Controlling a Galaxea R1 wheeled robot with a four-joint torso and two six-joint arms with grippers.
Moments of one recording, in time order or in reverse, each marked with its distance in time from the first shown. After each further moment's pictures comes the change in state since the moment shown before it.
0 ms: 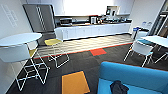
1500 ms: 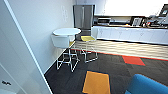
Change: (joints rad) left arm 0.039 0.057 -0.129 -0.004 -0.120 0.000; right arm 0.000 0.002 -0.001 -0.002 0.000 -0.001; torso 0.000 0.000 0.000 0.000
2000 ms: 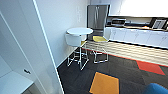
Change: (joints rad) left arm 0.003 0.003 0.000 0.000 -0.007 0.000; right arm 0.002 0.000 0.000 0.000 0.000 0.000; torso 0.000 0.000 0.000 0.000
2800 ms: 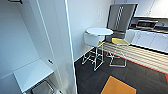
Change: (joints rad) left arm -0.002 0.017 -0.030 0.001 0.005 0.000; right arm -0.002 0.001 -0.005 0.000 0.000 0.000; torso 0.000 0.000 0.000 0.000
